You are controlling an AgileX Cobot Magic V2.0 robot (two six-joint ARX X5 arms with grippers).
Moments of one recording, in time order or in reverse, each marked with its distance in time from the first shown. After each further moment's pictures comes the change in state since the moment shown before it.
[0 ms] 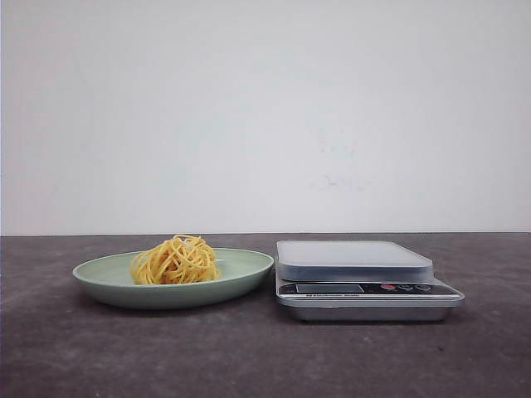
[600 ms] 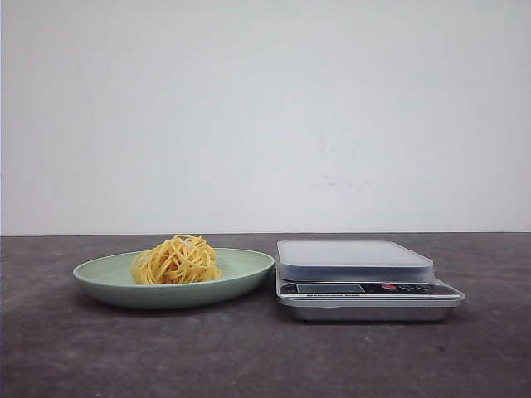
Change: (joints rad) left arm -0.024 0.003 0.000 -0.073 -0.001 0.021; right arm 0.000 0.000 0.000 0.000 0.000 0.000
